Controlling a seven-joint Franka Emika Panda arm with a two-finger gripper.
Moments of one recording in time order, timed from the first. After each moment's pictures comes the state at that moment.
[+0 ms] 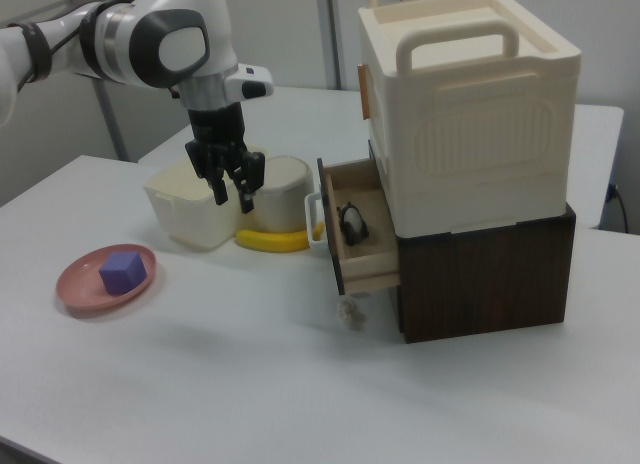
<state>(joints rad) -0.05 0.10 -0.04 -1.64 0.00 1.74 0.00</state>
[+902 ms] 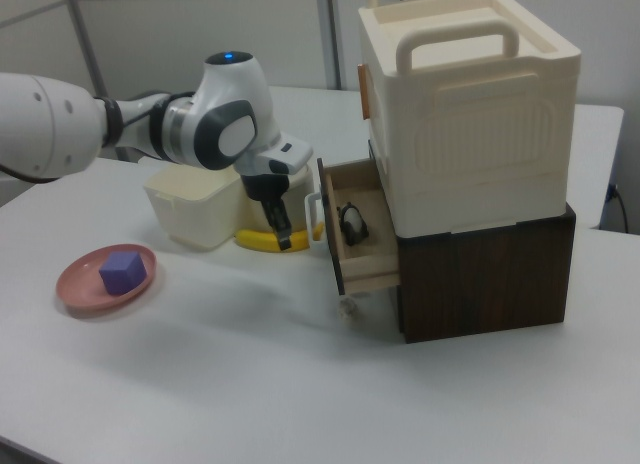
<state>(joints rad) -0.05 0.34 -0.04 -1.68 -0.02 2.13 0.66</state>
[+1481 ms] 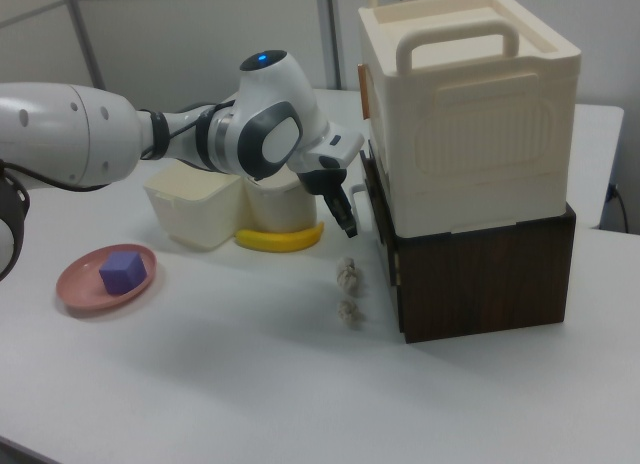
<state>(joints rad) -0.08 0.43 -0.14 -1.58 -0.09 2.30 0.69</state>
